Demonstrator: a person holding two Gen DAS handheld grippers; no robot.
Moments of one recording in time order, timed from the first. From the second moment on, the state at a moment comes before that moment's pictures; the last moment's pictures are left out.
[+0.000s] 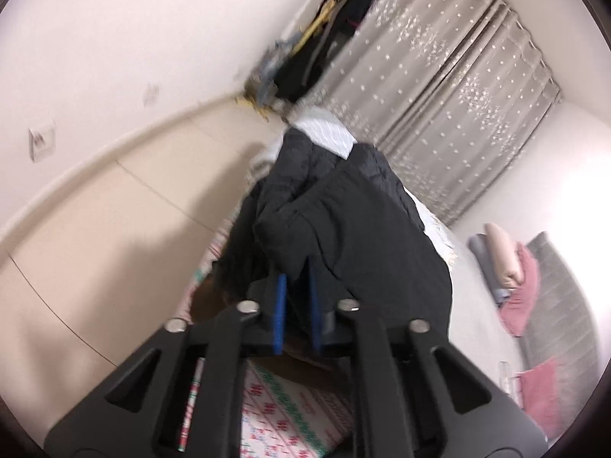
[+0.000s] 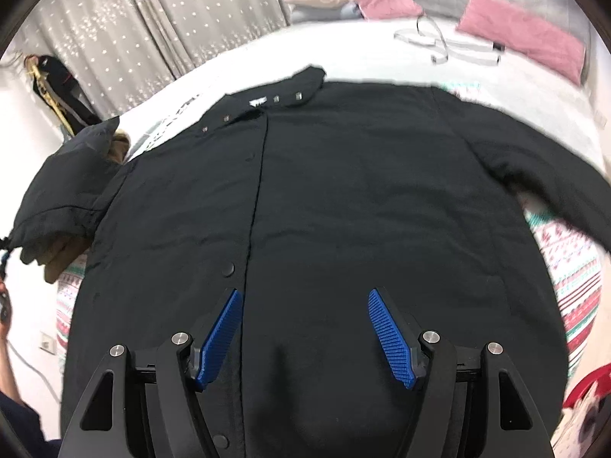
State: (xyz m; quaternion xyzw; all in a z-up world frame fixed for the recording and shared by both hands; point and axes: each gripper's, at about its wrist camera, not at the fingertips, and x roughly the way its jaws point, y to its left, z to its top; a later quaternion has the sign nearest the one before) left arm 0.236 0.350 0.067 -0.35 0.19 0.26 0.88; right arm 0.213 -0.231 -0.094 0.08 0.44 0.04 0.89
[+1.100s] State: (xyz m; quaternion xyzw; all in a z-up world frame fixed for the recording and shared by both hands) left arm 0.217 0.219 0.148 -0.10 0.06 0.21 0.97; right arm 0.196 -0.226 -0.076 0.01 0.39 -0.07 0.92
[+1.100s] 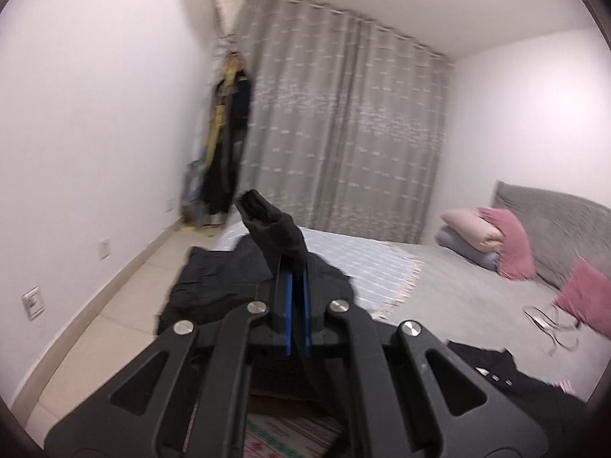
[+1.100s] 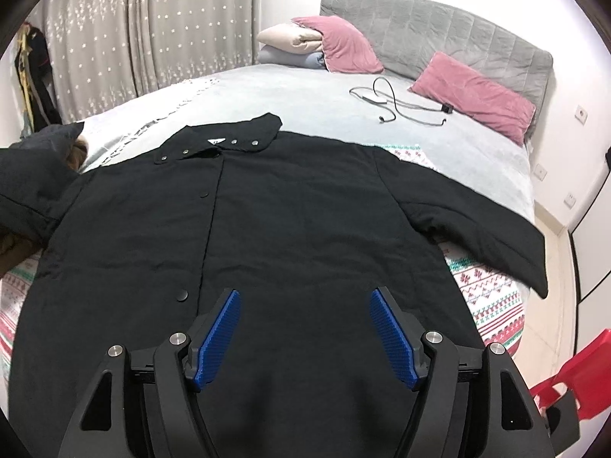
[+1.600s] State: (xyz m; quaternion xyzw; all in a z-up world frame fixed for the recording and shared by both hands) left arm 0.245 0.057 0.145 -0.04 0.13 -0.02 0.99; right arm 0.207 -0.267 -0.082 0.11 0.41 -0.01 0.90
